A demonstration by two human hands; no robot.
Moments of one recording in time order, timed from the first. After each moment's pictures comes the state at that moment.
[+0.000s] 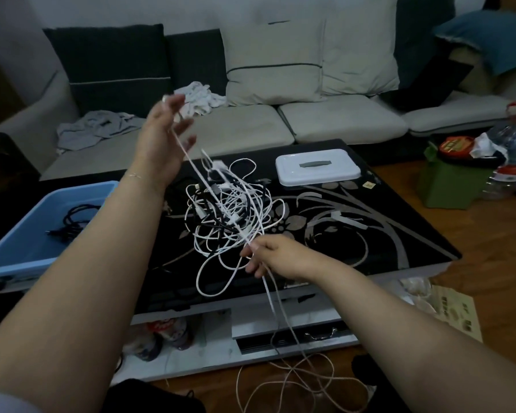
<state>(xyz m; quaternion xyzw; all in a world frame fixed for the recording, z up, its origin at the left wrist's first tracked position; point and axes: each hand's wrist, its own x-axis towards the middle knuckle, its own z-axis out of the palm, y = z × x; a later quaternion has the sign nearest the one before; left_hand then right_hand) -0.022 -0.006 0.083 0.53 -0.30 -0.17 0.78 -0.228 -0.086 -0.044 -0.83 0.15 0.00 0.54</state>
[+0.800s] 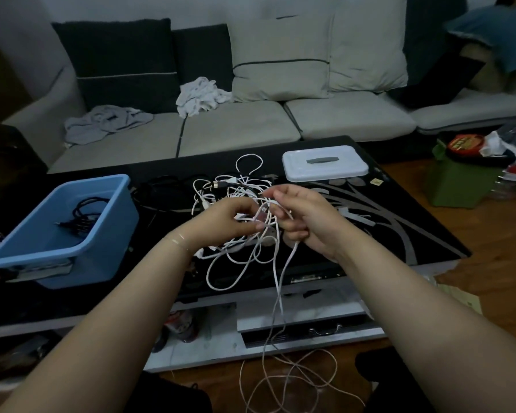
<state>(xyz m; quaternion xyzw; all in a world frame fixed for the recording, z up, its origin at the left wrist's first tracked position) -0.089 0.018 -0.004 0.75 -0.55 -0.21 0.30 -0.237 -0.100 0.000 -0.57 0.10 -0.14 0.81</state>
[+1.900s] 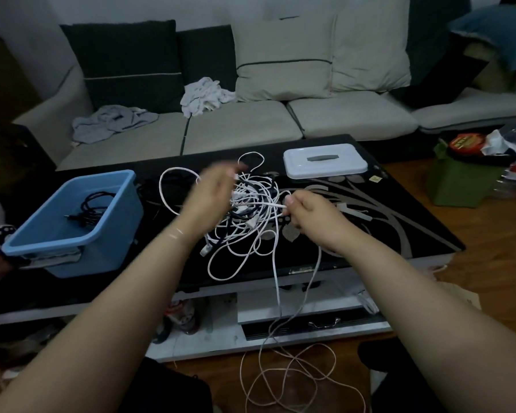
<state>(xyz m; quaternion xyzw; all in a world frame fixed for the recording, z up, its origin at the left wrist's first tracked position) -0.101 0.029 0.012 0.78 -0.48 0.01 0.40 -0.254 -0.105 -0.011 -0.84 0.21 -0.19 0.46</state>
